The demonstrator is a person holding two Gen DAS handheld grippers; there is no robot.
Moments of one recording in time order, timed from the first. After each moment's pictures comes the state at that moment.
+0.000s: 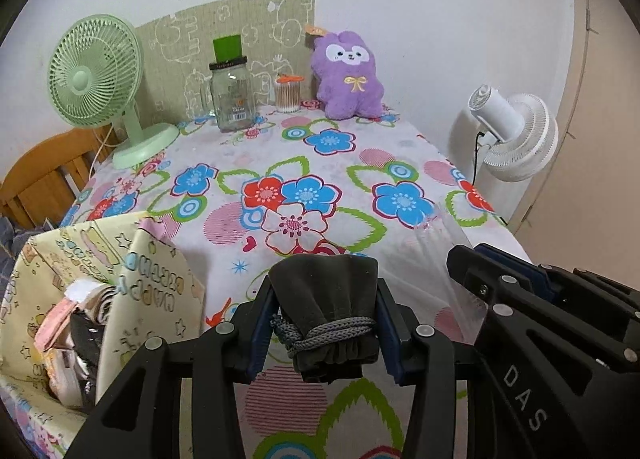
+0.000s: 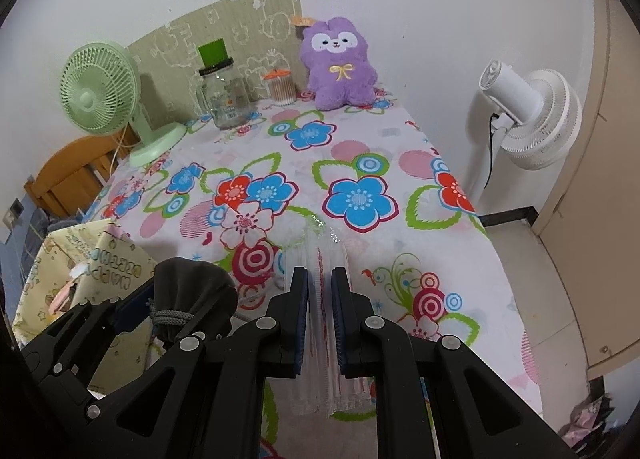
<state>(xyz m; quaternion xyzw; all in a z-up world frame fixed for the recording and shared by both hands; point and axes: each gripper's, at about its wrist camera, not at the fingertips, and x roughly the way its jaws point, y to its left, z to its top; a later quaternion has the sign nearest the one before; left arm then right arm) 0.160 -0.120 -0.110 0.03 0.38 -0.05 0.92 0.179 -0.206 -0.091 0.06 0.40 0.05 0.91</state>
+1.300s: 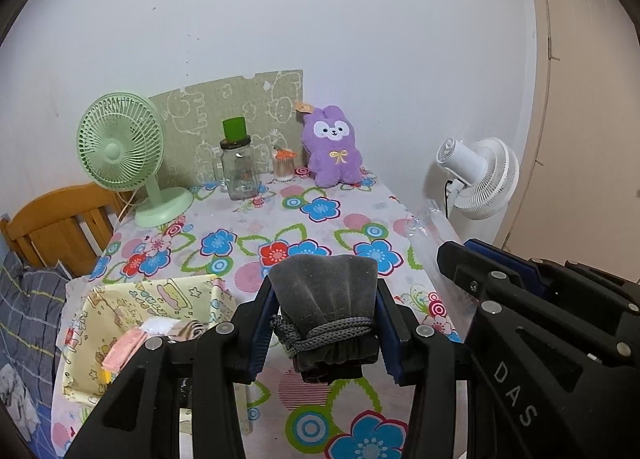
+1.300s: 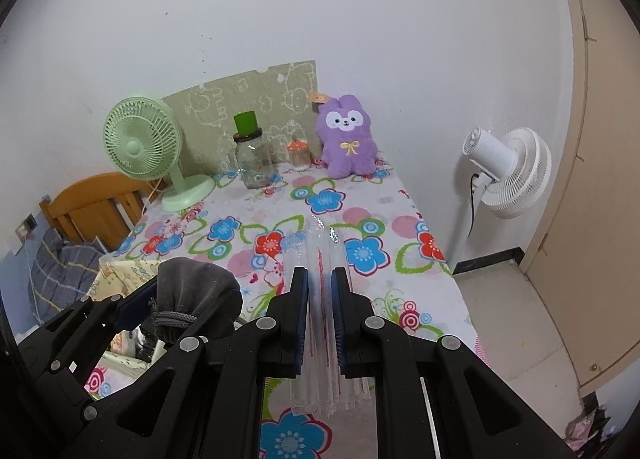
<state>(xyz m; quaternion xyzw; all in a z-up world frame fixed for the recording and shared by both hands) 0.091 -0.107 -0.021 0.04 0.29 -0.07 0.95 0.104 -0.188 0.004 0.05 0.31 0.04 0.95</state>
